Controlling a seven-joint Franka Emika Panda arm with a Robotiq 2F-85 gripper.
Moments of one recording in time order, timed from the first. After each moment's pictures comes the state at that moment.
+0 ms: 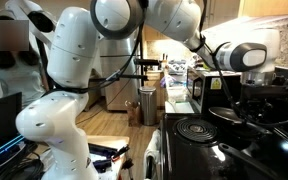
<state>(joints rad) 0.10 0.42 0.11 -1.66 -0.10 2.14 -1.16</state>
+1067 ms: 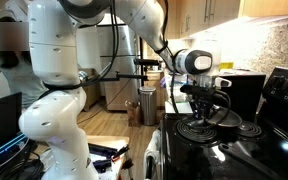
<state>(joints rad) 0.19 0.12 0.17 -2.14 -0.12 2.23 -0.29</state>
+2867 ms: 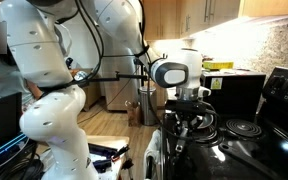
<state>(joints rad) 0.21 -0.12 0.07 -2.54 0.02 2.45 -0.90</state>
